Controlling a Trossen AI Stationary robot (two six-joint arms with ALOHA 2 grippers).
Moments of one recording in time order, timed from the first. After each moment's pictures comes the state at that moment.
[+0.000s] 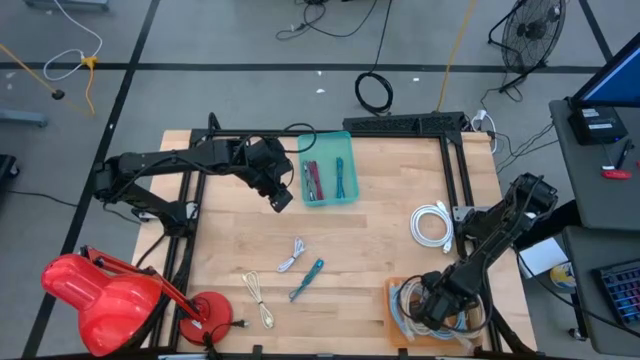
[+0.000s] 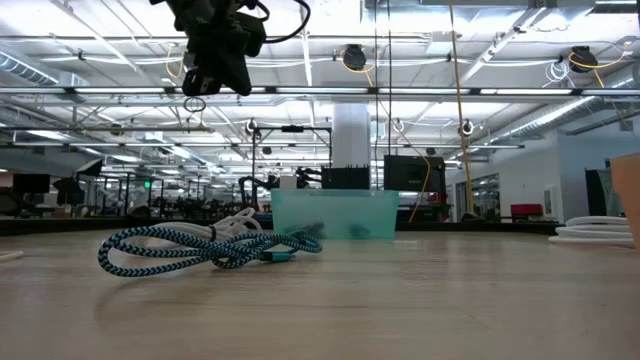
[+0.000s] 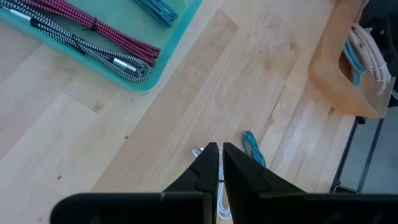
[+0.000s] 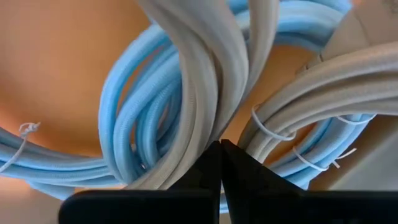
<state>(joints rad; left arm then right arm) 0.25 1.40 1.23 -0.81 0.28 -0.50 0.91 1.56 0.77 -0.68 -0.33 2.26</state>
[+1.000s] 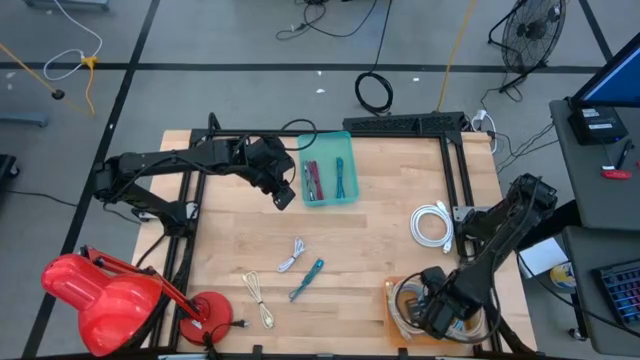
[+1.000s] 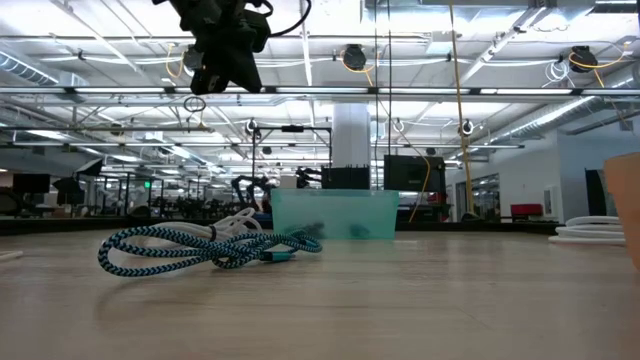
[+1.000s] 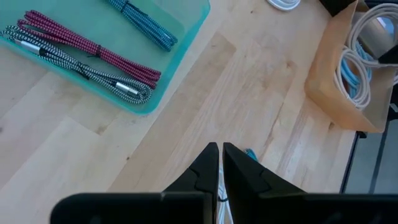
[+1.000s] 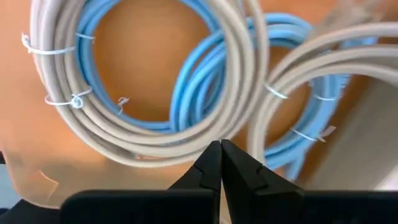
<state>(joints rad) 0.25 1.40 1.23 -0.74 0.24 -0.49 0.90 1.56 1.13 -1.04 -0.18 2.24</state>
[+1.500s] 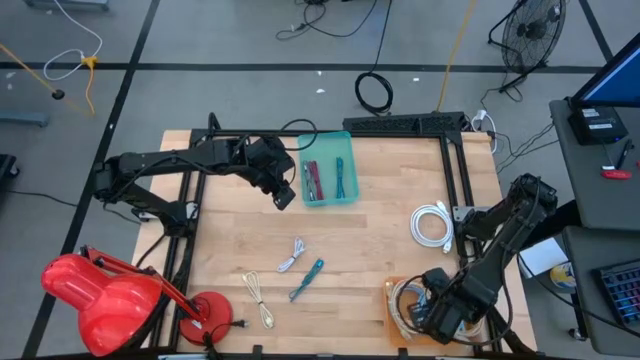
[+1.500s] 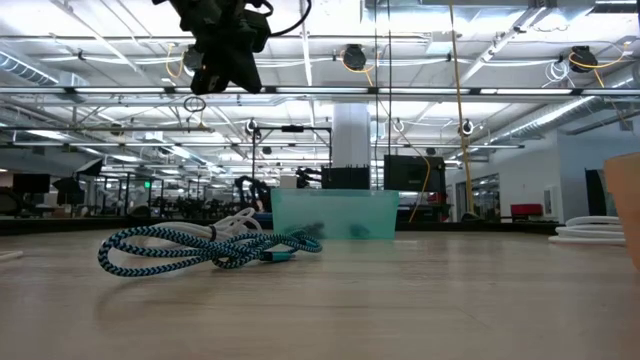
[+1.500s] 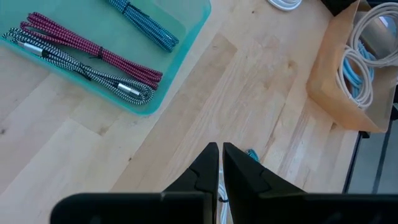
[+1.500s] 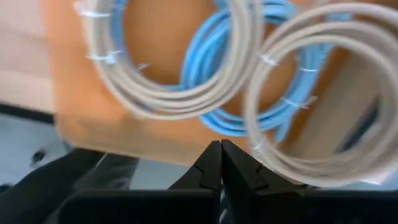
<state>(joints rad) 0.25 1.40 1.23 -0.74 0.24 -0.48 0.90 1.56 1.31 -1.17 -0.20 2.20</state>
